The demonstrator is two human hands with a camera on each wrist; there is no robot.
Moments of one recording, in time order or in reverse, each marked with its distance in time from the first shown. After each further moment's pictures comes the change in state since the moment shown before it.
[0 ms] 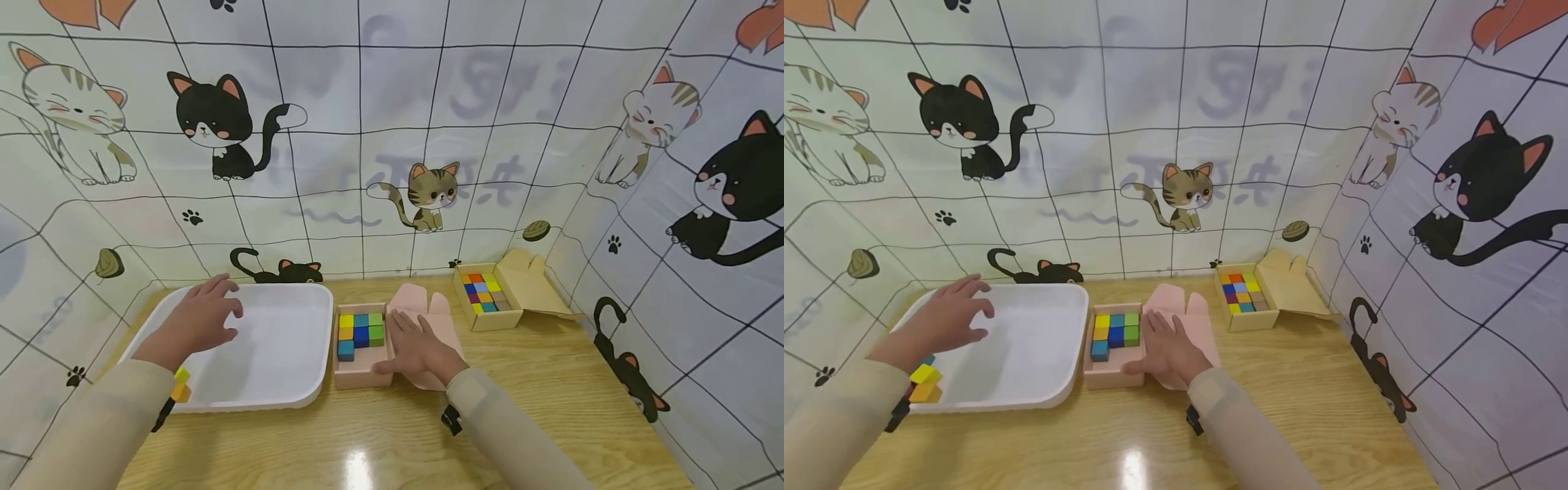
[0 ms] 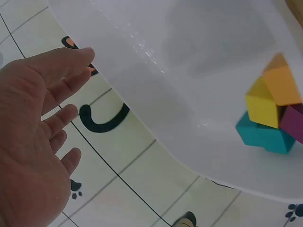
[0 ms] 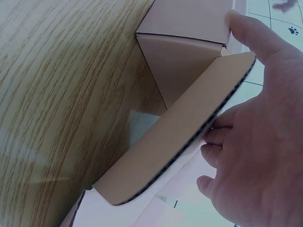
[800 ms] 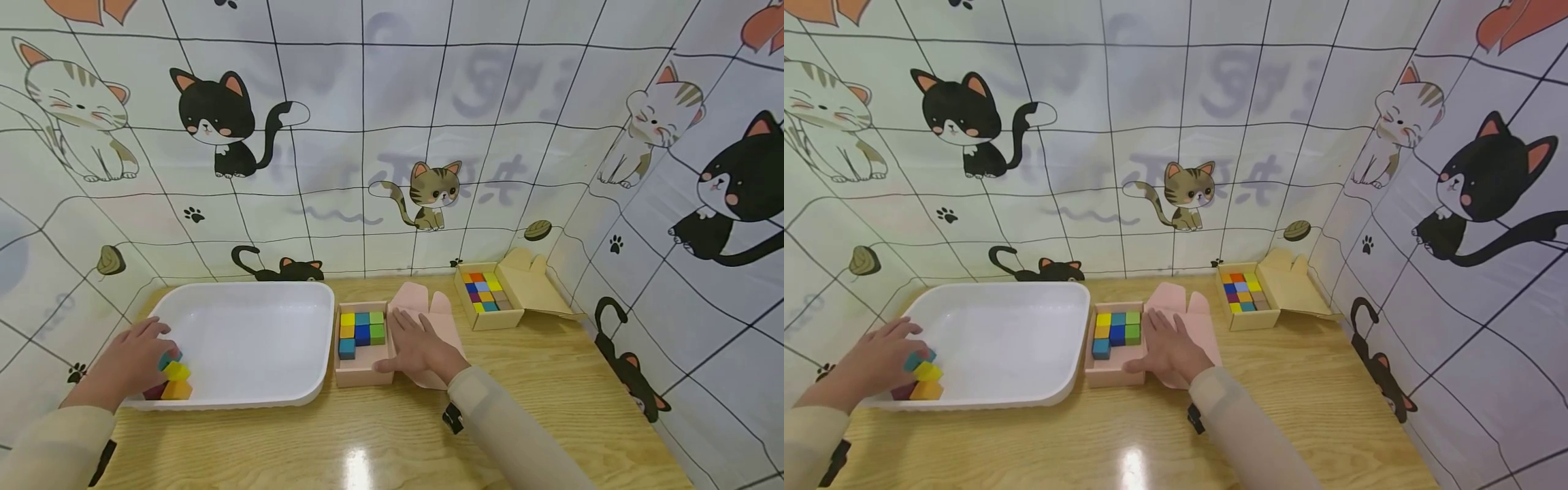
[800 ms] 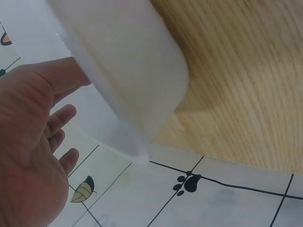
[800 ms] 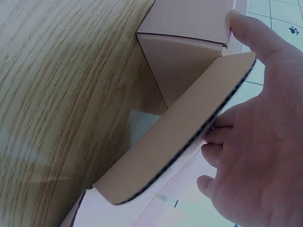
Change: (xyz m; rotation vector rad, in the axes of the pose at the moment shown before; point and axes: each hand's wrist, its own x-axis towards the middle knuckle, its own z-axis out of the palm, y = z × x) left_hand -0.078 -0.077 0.053 0.010 -0.057 -0.160; right_hand 0.000 0.000 0.000 0.020 -0.001 0.002
